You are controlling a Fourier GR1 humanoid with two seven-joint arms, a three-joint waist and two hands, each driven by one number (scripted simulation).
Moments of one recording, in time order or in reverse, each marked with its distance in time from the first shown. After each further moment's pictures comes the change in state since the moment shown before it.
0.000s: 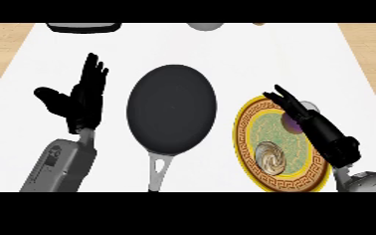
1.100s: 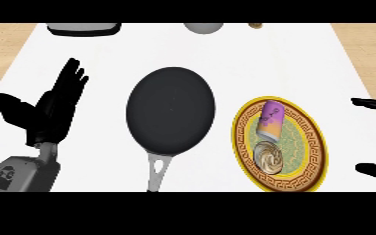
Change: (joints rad) left arm 0.124 0.176 0.005 -0.218 -0.020 -0.119 0.190; right arm 0.098 -0.244 -0.358 0.233 0.145 0.263 -0.681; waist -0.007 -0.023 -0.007
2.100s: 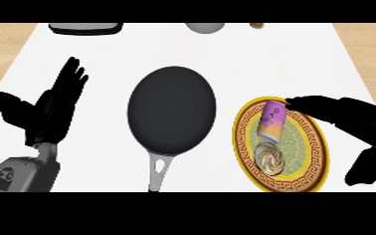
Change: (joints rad) left arm 0.002 -0.025 0.027 -0.016 -0.036 -0.029 0.028; right arm -0.227 -0.093 0.337 -0.272 0.442 0.185 0.460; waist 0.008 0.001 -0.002
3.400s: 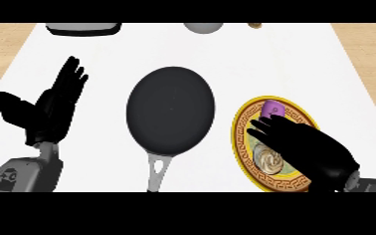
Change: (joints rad) left arm 0.003 -0.087 0.086 -0.013 -0.092 -0.069 0.038; right arm 0.079 0.288 0.118 -0.278 0.462 0.171 0.307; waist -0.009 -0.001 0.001
